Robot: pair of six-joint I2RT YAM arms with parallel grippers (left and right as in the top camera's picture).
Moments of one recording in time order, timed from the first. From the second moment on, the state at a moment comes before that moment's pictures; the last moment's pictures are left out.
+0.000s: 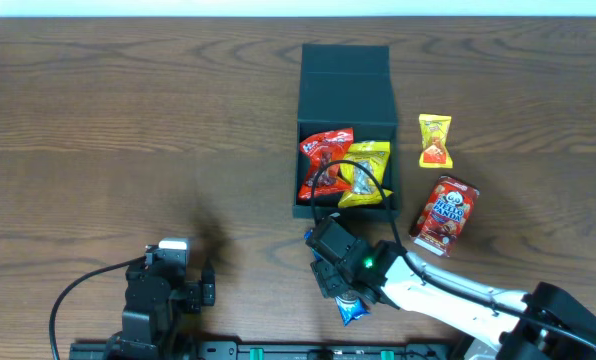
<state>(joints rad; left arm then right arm) -0.19 0.01 0.28 -0.93 -0.12 -0.04 0.94 1.51 0.67 -0.44 0.01 0.53</state>
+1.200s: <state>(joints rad) -0.19 0.01 0.28 -0.93 -0.12 -0.04 0.95 1.51 0.67 -0.44 -0.02 0.56</state>
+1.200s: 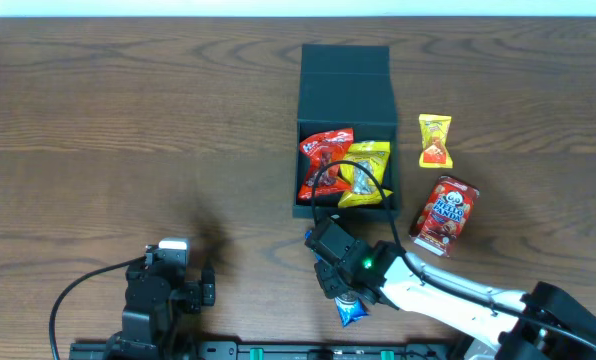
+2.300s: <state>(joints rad) -0.19 0.01 0.28 -0.93 -0.12 -0.04 1.00 1.45 0.67 -0.51 -0.03 0.59</state>
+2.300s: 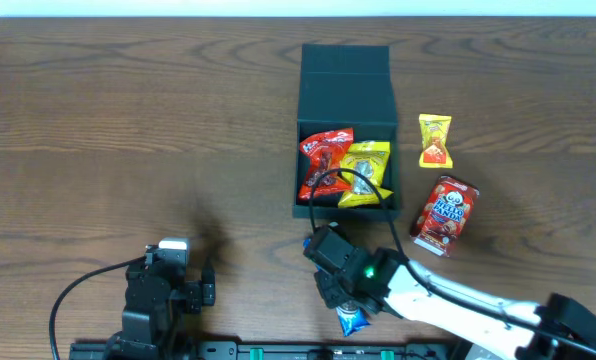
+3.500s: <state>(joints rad) -0.19 0.01 0.28 -0.93 -0.12 -0.04 0.72 1.66 1.41 -0.80 0.21 0.72</state>
